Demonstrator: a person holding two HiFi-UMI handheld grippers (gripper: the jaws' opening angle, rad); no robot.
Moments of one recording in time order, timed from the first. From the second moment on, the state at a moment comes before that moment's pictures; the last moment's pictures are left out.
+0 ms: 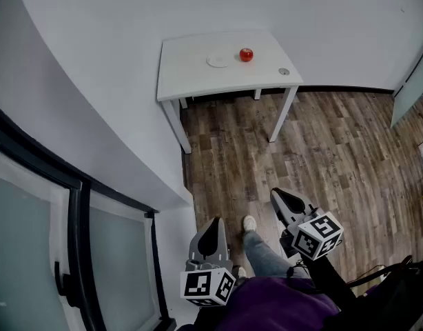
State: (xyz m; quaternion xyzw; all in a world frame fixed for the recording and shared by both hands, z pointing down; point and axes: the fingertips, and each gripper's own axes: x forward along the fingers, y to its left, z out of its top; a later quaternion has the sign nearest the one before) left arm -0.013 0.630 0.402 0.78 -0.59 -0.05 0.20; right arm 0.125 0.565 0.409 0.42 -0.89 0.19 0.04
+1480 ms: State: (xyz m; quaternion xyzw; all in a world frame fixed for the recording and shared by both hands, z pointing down) left arm 0.002 0.322 0.403 0.76 -0.62 -0.04 0.19; right arm 0.146 0.259 0.408 0.41 -0.89 0.19 0.03
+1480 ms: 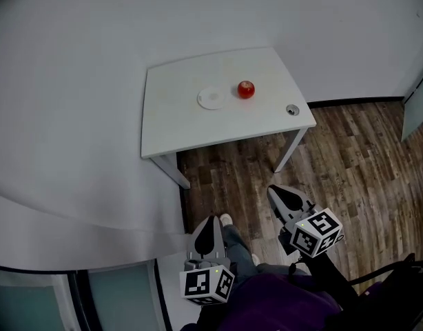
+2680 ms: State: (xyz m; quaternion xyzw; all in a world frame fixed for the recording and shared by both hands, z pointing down) left arm -0.087 0.037 0.418 0.79 -0.58 -0.02 0.19; right arm 0.056 -0.029 0.419 0.46 -0.87 0.19 0.05
